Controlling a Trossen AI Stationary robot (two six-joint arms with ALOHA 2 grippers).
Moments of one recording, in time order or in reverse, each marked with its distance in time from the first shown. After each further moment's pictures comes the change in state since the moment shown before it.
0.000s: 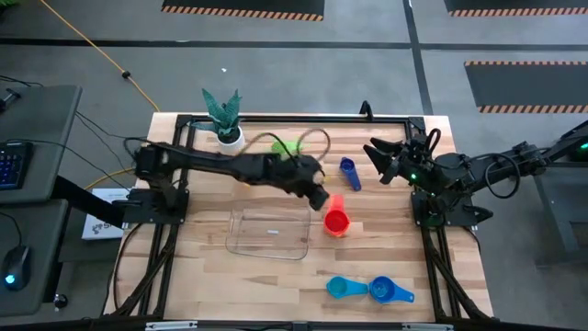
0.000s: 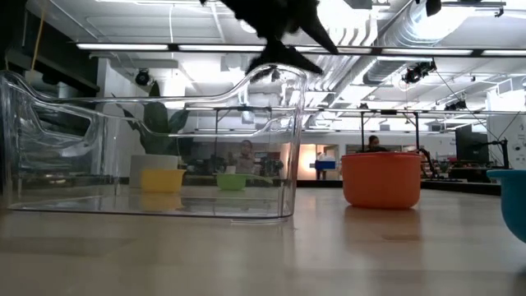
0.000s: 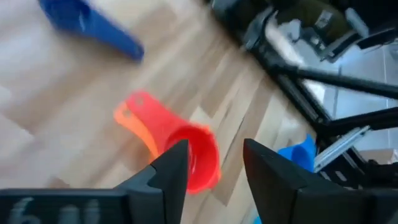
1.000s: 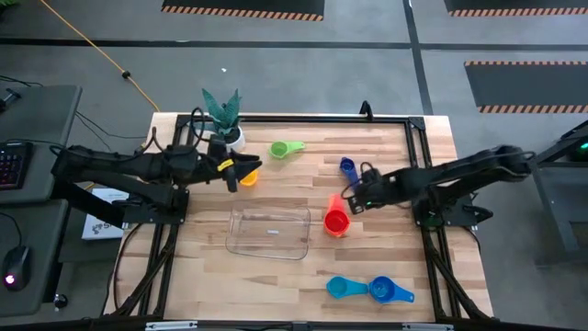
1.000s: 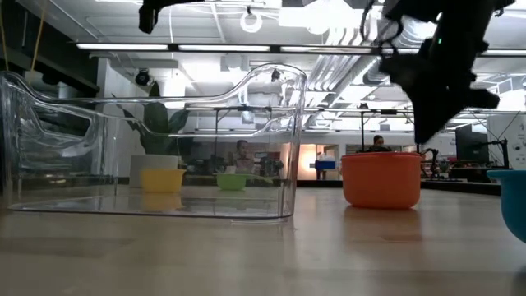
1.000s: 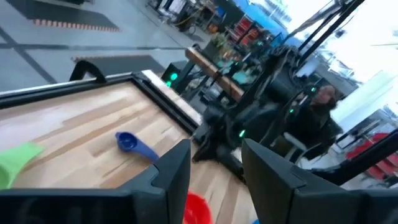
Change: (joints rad) left arm -0.079 -0.913 -0.712 0.339 -0.371 0.083; right arm -0.188 0.488 0.000 -0.877 -0.709 0.705
